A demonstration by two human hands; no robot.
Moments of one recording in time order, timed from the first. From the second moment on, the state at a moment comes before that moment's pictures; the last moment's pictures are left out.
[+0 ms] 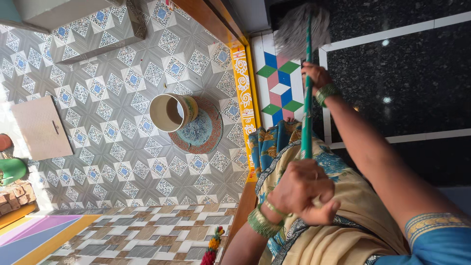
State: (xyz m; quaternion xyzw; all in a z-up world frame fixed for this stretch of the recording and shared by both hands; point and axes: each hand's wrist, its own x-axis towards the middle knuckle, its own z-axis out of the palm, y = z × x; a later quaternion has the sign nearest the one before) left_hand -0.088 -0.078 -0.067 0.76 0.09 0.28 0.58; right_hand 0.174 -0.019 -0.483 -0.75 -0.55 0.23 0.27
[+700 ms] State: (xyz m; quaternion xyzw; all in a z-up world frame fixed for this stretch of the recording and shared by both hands) left_hand -0.123 -0.025 -0.012 0.40 0.28 0.38 0.78; right_hand 0.078 -0.148 -0.387 -0.84 -0.43 0.26 0.19
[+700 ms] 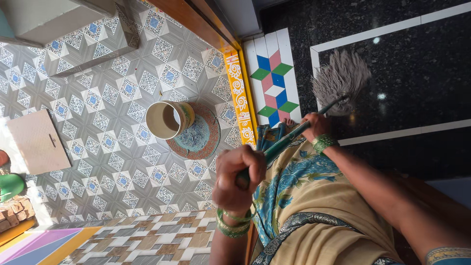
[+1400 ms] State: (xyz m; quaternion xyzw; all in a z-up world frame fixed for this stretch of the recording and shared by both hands) left_hand -0.103 -0.068 0.023 0.82 0.05 0.16 0.54; right_hand 0.030 0.010 -0.402 -0.65 -0.56 0.19 0.48
